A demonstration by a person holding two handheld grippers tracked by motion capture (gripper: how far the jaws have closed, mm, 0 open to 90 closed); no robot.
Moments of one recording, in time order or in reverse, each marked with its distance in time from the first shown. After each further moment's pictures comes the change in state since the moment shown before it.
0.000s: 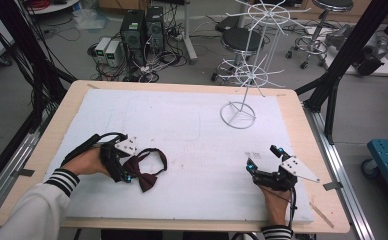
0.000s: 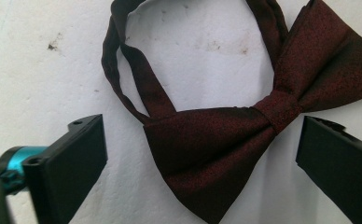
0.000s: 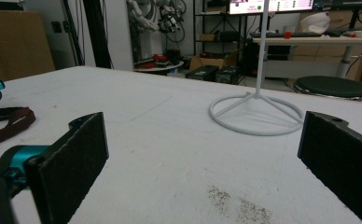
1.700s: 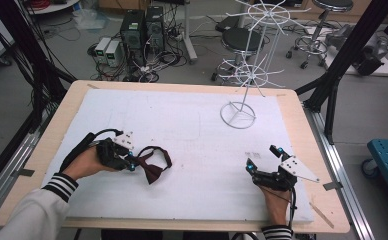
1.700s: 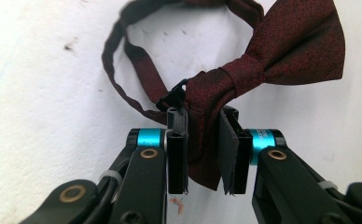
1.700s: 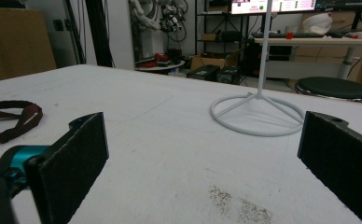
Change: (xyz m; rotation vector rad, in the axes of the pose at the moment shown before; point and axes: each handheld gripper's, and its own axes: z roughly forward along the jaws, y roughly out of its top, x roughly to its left) left arm -0.011 0.014 -0.027 -0.055 0.033 -0.192; right arm 0.001 0.000 0.001 0.001 0.008 -0.013
